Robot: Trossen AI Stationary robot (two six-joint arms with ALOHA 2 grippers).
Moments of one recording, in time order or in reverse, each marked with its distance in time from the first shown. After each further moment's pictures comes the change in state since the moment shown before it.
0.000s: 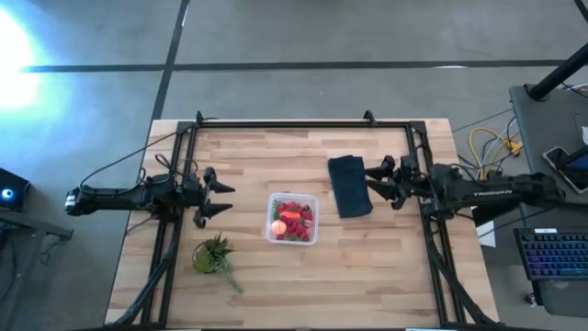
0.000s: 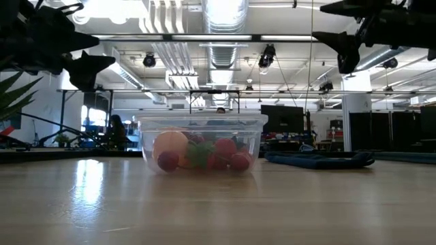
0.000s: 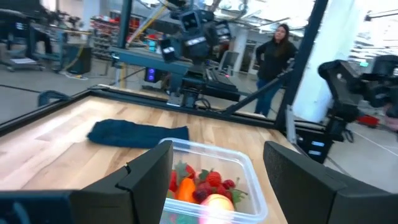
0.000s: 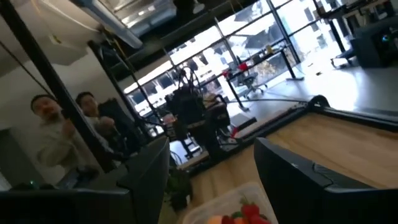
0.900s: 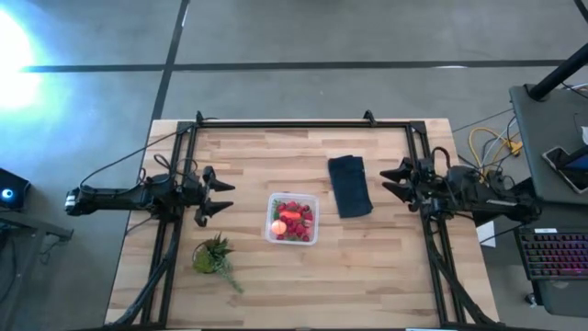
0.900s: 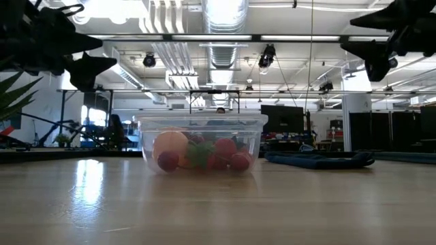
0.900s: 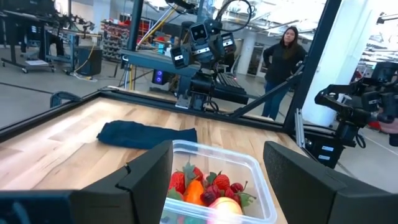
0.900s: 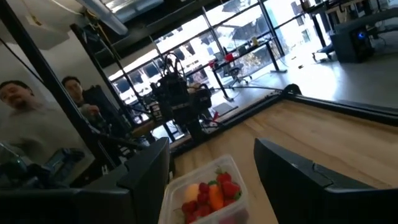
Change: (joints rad) left arm 0.000 0.002 -0.003 0.011 -0.042 0.000; right arm -0.019 -0.552 -0.015 -0.623 0.007 -0.036
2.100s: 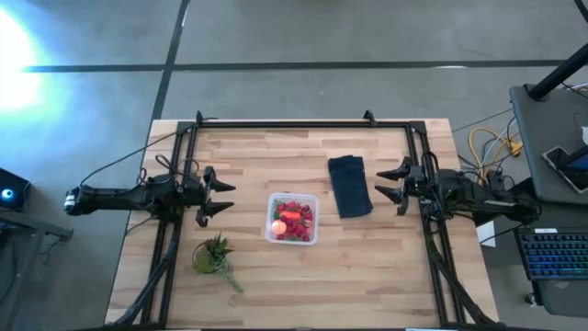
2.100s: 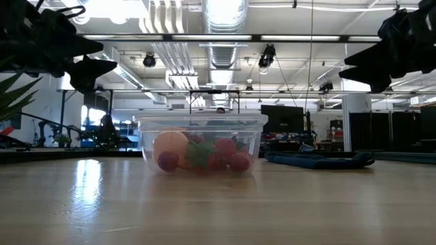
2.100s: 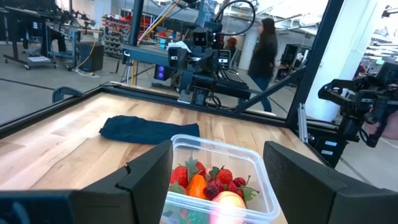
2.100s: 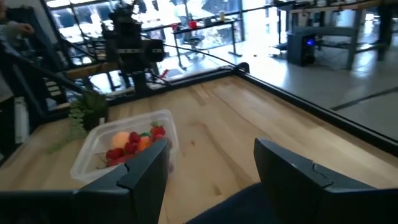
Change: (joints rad) left arm 0.000 0.011 -0.005 -0.008 -0.004 0.004; right arm 0.000 0.002 -0.034 -0.167 0.099 -0.288
